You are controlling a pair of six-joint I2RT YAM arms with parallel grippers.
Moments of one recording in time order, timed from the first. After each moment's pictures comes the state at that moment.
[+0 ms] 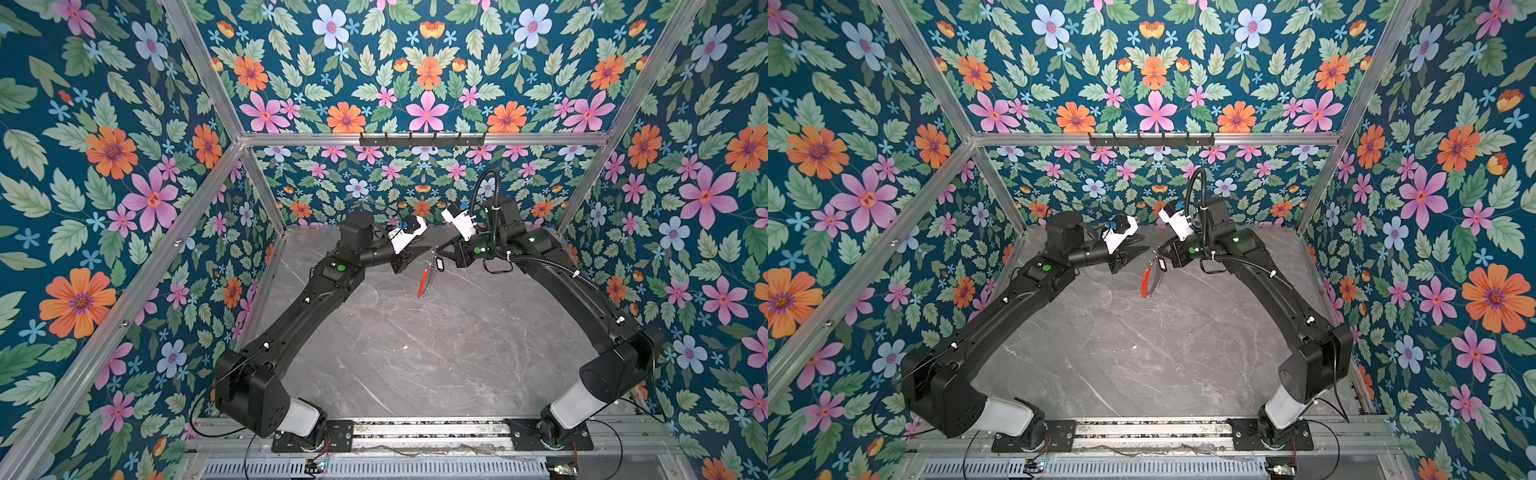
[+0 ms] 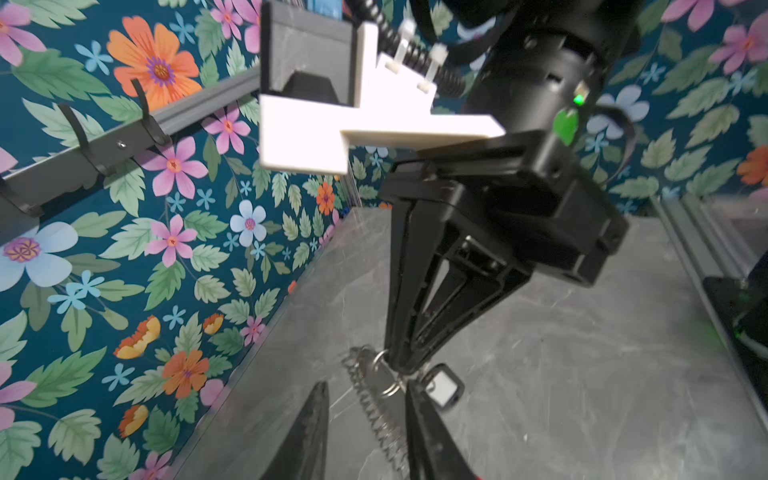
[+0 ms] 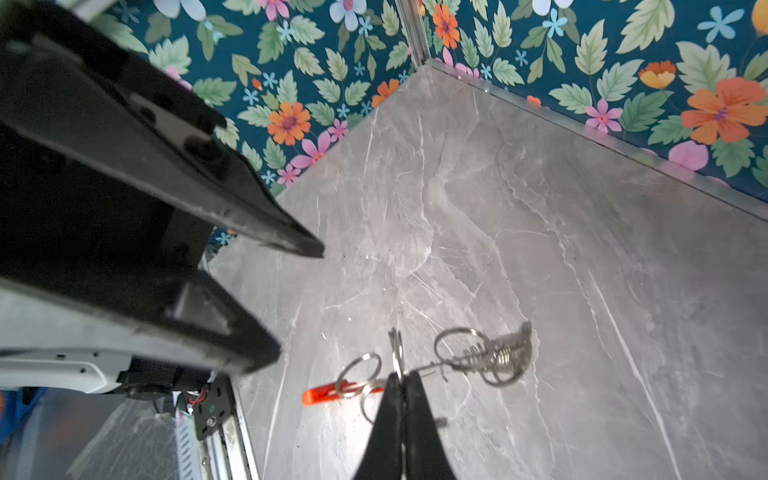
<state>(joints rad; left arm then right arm) -0.51 1.47 1.39 -0.21 0.64 0.46 0.46 1.63 1.70 -0.74 -0.54 -0.03</state>
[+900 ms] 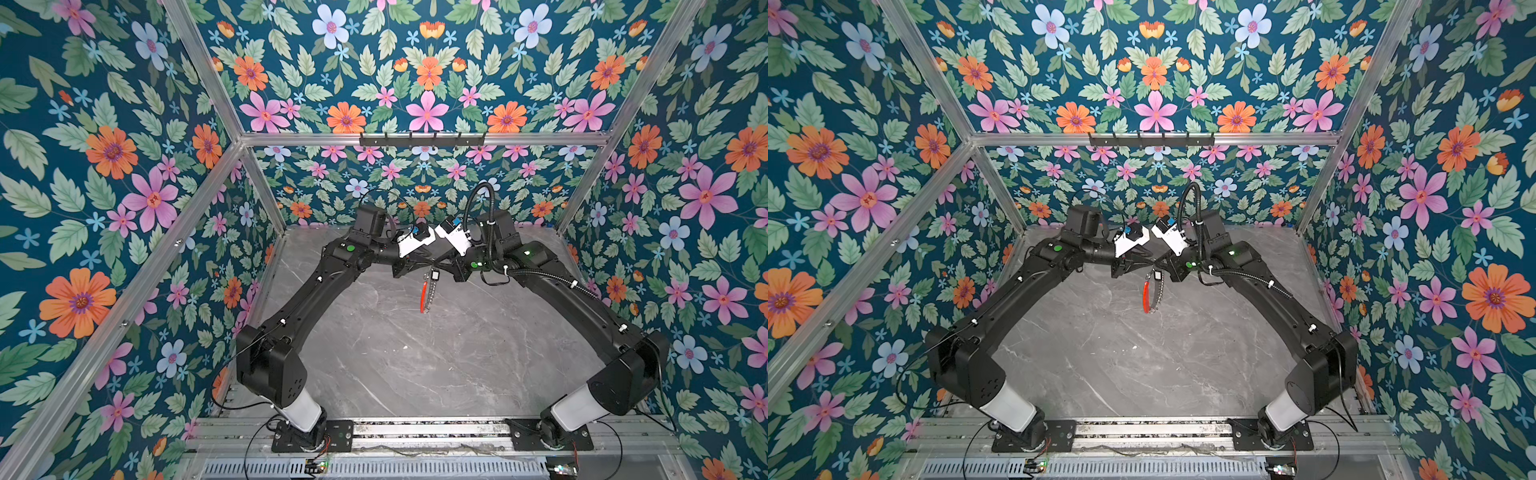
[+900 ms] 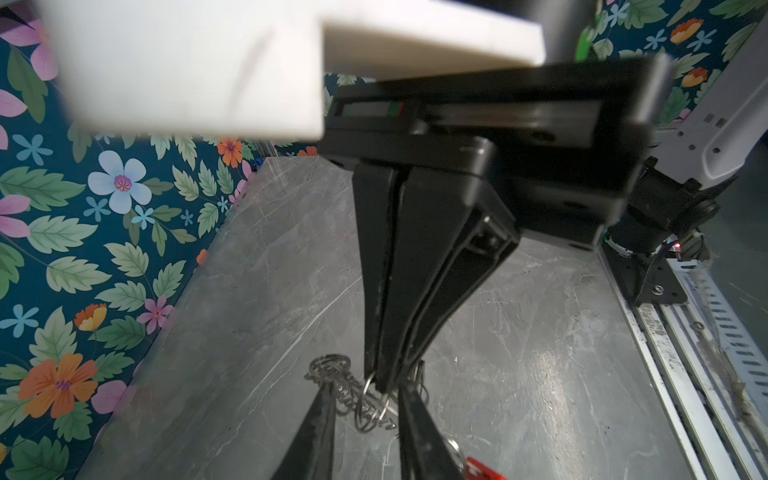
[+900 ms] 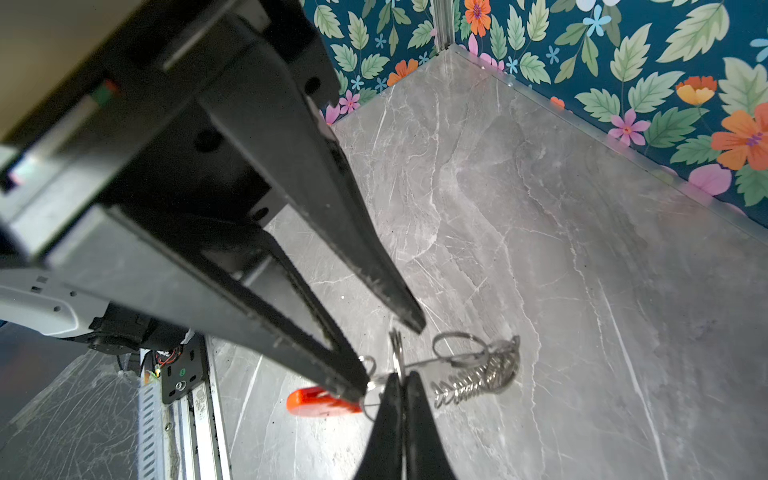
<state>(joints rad) -0.50 1.62 1.57 -0.55 0.81 0.64 0.50 1.56 1.56 -0.65 -0.55 -0.13</state>
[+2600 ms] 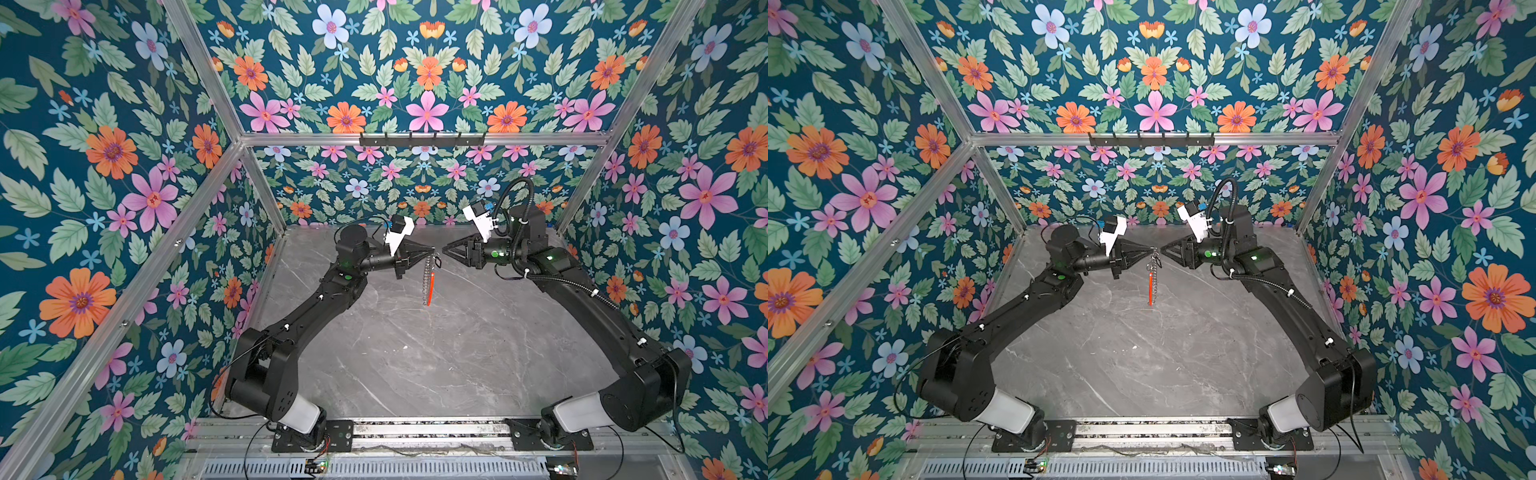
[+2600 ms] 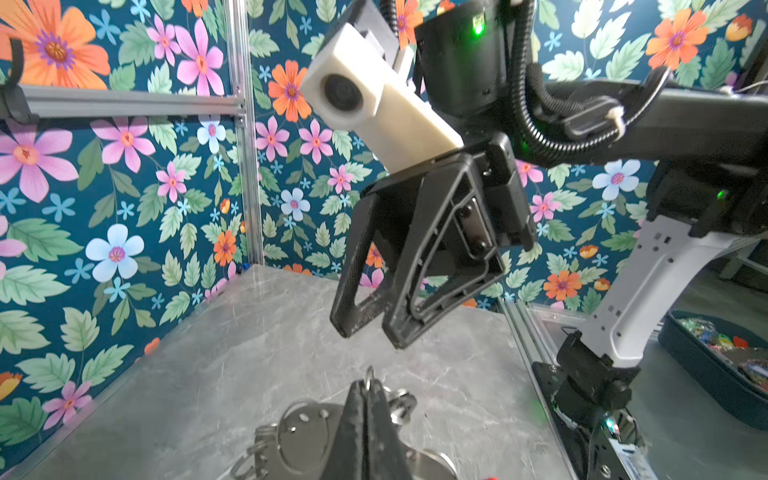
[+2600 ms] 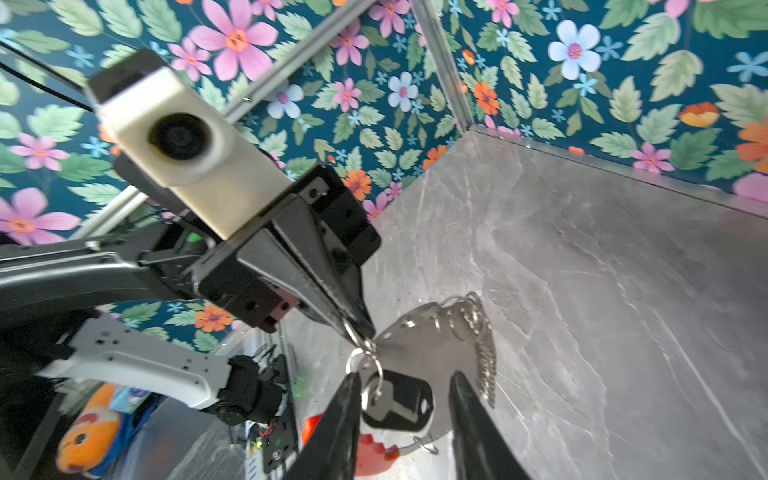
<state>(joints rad) -0.46 1.53 1.13 0.55 0.96 -0.19 0.36 1.46 1.43 -0.35 -0.82 0.23</state>
